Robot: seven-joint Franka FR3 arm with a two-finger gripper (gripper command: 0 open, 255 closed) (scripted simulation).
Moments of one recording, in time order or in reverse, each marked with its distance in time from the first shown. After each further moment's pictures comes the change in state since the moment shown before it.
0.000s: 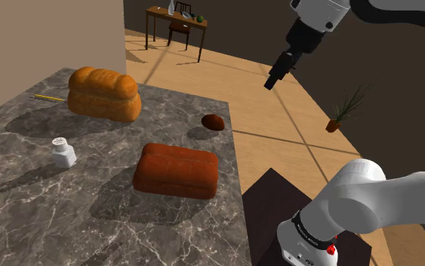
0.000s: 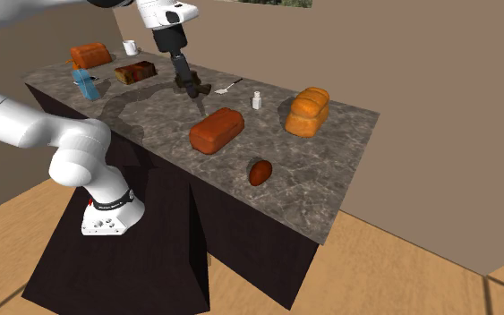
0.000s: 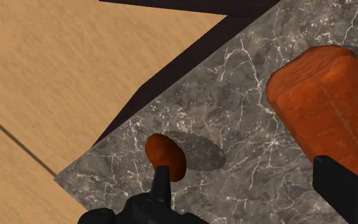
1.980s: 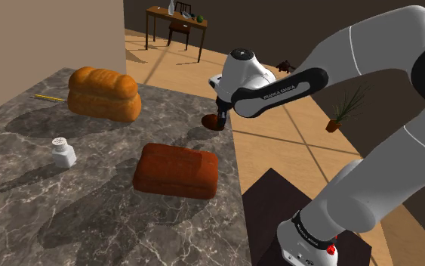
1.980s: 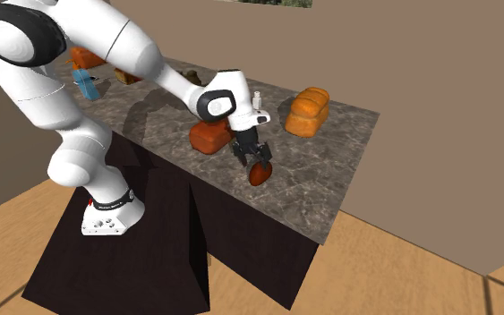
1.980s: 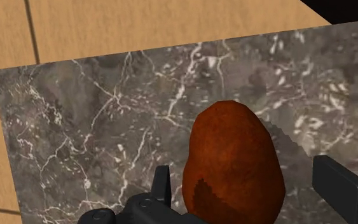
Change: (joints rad) arm -0.039 0.716 -0.058 -0.152 -0.431 0.843 -0.318
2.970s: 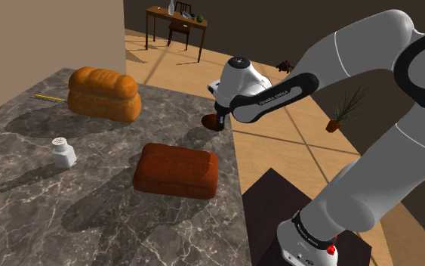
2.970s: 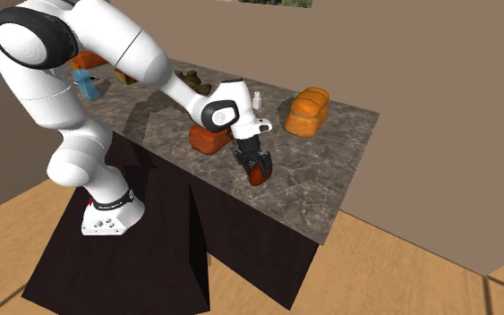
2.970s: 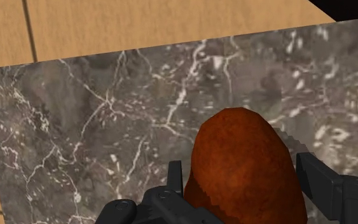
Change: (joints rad) arm -0.014 0.068 -0.011 -0.001 -0.044 0.071 0.027
